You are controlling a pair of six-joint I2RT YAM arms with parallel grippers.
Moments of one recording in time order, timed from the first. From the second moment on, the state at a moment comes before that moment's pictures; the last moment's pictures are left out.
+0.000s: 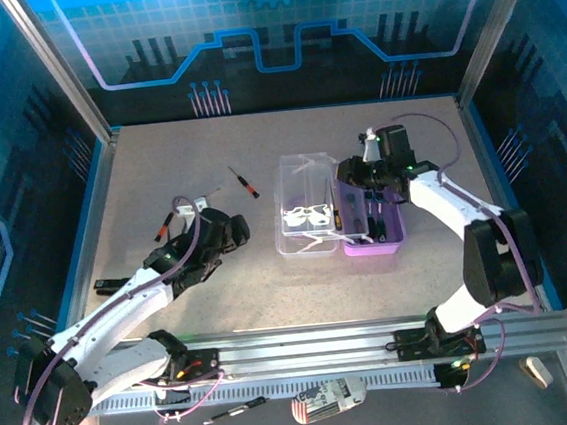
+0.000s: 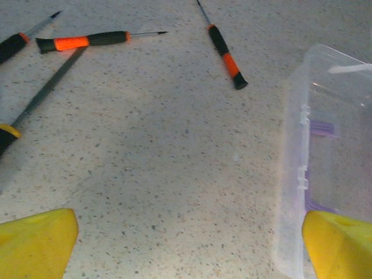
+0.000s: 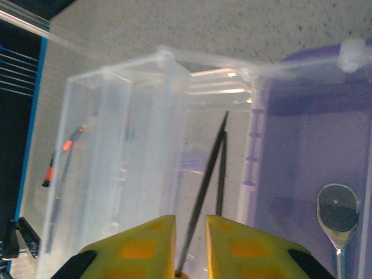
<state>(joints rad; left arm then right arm) -0.59 1.04 0.72 -0.51 -0.40 -0.83 0.22 1.53 1.05 -0.24 -0.44 0.52</state>
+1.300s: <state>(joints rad) -0.07 1.48 0.77 -0.29 -0.07 -0.65 0.30 1.23 0.67 -0.04 -0.29 0.54</state>
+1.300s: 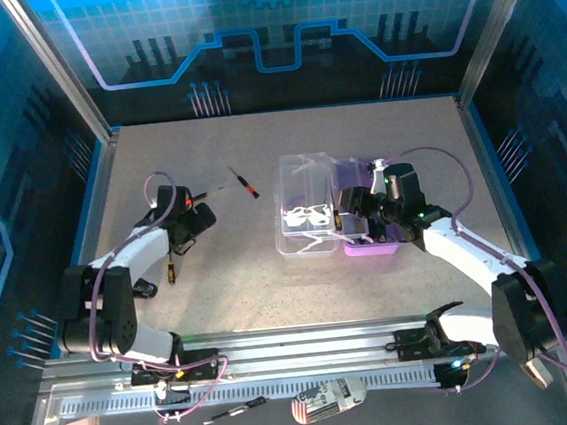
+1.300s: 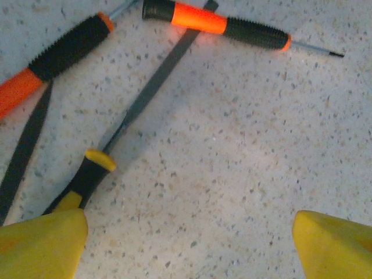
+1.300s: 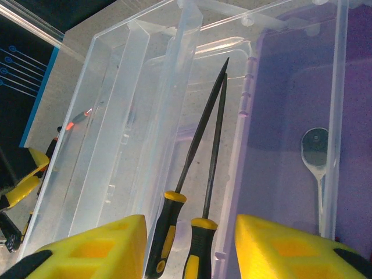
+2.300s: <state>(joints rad) -0.08 1.72 0.95 -0.41 -0.10 -0.69 0.30 1.23 0.67 -0.04 -0.29 0.54</state>
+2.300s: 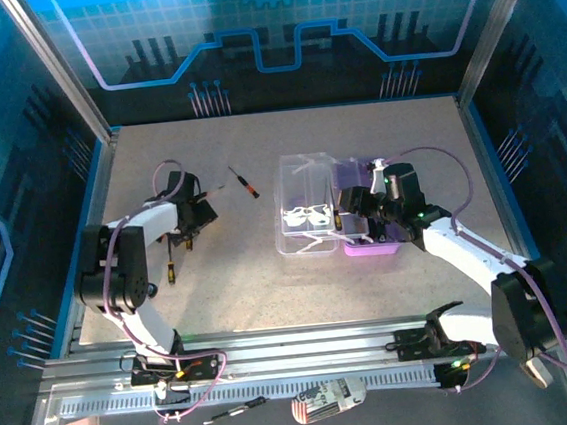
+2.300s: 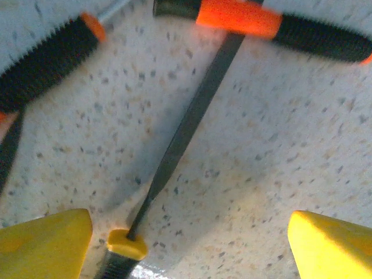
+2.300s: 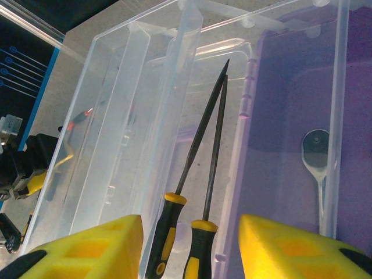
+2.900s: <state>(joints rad) -0.16 1.59 0.80 -0.42 -0.13 -0.71 0.30 1.21 0.67 -0.04 -0.29 0.54</state>
